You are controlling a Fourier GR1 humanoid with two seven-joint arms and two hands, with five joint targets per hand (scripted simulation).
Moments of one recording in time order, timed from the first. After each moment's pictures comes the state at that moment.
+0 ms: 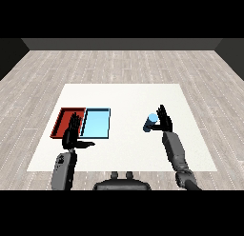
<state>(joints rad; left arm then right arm) -0.02 0.07 0.08 -1.59 0.14 -0.13 -0.29 -0.51 -0.16 -0.22 -0.76 -0.18 0.17 -0.41</state>
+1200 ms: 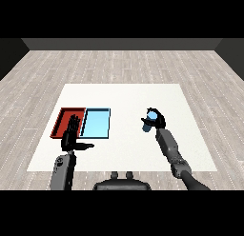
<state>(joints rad) 0.02 0.06 0.08 -1.63 0.14 -0.13 -0.29 -0.68 -0.13 -0.25 -0.45 -0.18 0.02 -0.53</state>
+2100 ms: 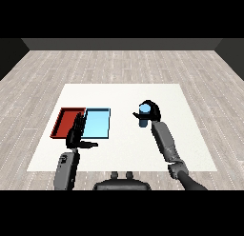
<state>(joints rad) -0.02 0.05 0.04 -1.60 0.10 -0.13 -0.27 -0.68 -0.08 -0.10 -0.80 -0.11 -0.06 -0.36</state>
